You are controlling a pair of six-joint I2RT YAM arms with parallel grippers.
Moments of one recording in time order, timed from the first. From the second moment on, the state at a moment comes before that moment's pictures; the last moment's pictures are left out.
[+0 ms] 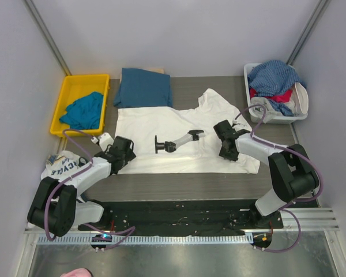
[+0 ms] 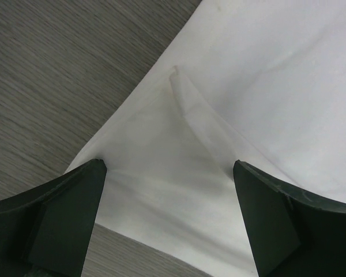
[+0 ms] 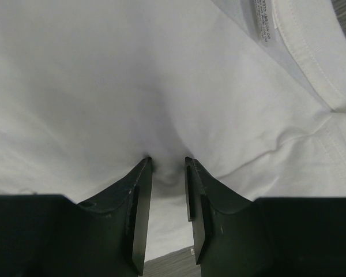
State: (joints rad) left arm -0.38 1.25 0.55 -0.35 -0.51 -0.95; right arm 0.40 1.57 0.85 -0.57 0.41 0.79
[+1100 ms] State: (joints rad) left arm -0.40 1.01 0.66 -0.36 -0.42 -0.77; right arm 0.37 1.24 0.84 -0.63 0.28 0.63
